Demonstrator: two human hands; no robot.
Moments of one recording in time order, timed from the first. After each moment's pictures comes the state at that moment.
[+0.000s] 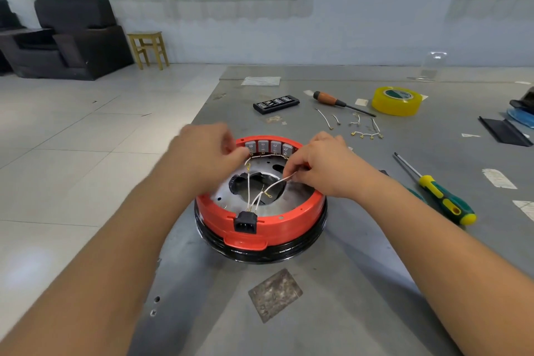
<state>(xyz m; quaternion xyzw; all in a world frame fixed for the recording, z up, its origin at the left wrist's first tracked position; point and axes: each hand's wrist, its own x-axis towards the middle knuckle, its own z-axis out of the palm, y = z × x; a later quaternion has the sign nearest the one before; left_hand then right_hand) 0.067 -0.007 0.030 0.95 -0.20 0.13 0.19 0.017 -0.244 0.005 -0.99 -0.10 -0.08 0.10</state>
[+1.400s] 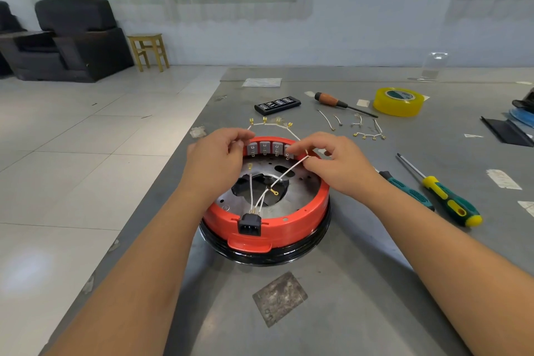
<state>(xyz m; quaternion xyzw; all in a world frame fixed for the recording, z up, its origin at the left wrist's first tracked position) 0.072 -0.027 0.001 0.89 -0.18 0.12 0.40 0.015 -0.253 -0.011 -0.89 -0.06 -0.17 0.41</state>
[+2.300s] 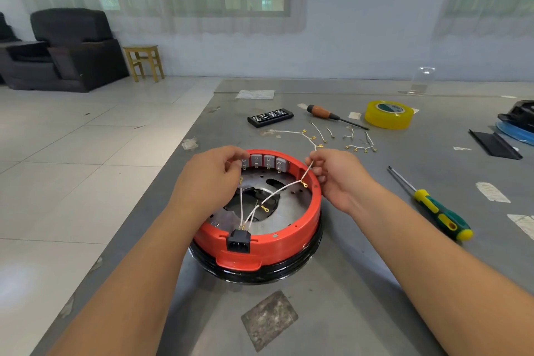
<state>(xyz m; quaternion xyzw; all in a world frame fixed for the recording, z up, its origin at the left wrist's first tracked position) 0.083 -0.029 -0.010 0.90 -0.21 0.11 0.36 0.047 -0.261 -0.015 -0.55 0.23 -0.10 0.80</state>
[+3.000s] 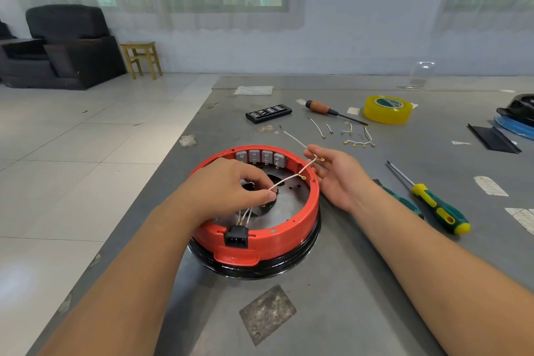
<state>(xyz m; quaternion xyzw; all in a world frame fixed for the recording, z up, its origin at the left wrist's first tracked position) 0.079 -0.032 -0.007 0.88 -0.37 -0.03 0.28 0.055 -0.280 -0.042 -0.46 0.21 -0.09 0.86</state>
